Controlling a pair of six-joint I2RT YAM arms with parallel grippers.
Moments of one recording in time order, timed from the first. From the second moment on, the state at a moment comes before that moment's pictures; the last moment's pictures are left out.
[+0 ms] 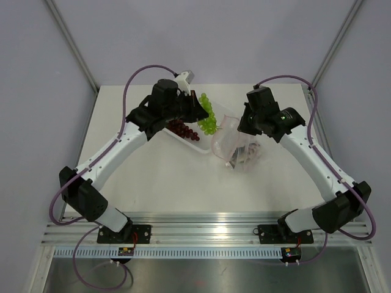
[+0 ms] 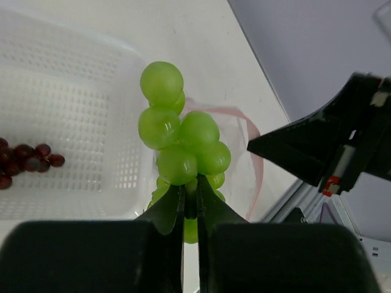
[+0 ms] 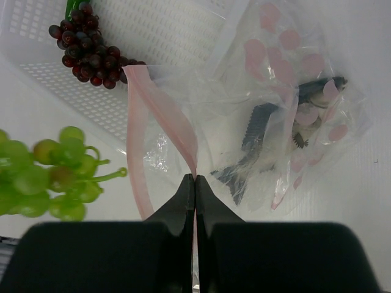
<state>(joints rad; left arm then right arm) -0.59 1.53 1.57 -0.44 0.27 -0.51 0.50 1.42 1.50 -0.88 0.15 0.65</state>
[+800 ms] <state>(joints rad) -0.79 1.74 1.48 -0.37 0.31 -0.63 0.50 1.35 1.47 -0.88 0.11 0.68</state>
